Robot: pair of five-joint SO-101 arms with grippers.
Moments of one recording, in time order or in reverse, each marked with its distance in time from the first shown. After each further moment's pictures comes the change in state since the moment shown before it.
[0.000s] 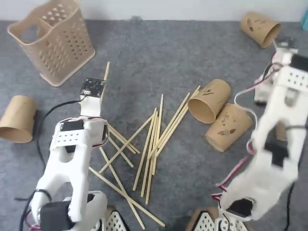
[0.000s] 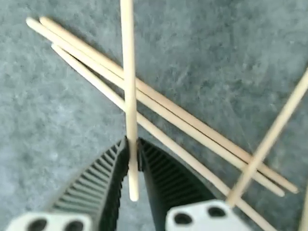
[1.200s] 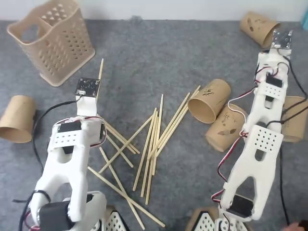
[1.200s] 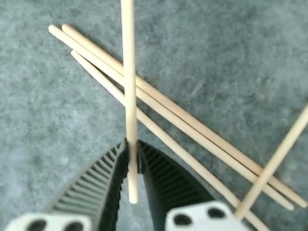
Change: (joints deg) left arm -1.7 0.0 0.7 -2.5 0.2; right arm 0.4 50.0 -27.2 -77.9 0.0
